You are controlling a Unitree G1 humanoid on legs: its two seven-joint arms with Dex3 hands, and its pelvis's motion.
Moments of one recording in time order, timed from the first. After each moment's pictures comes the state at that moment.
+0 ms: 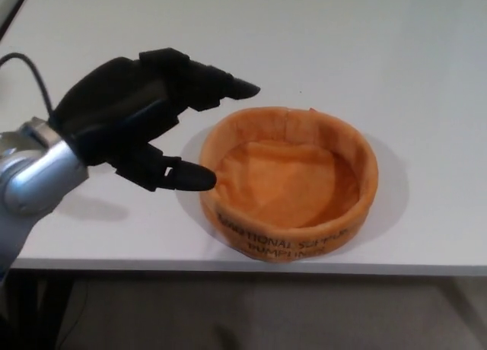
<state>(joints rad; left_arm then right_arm) -0.54 0.65 -0.22 0.06 0.49 -0.41 -0.31 0.46 -0.40 -0.21 0.43 0.16 -0.64 0.44</state>
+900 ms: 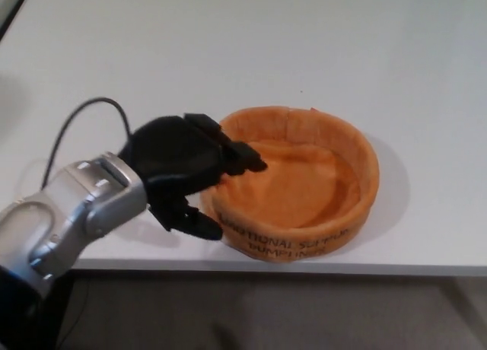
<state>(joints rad) -0.63 0.58 -0.52 0.28 0.83 -0.40 -0.19 0.45 -0.40 -0.21 0.43 0.16 -0.66 0.45</state>
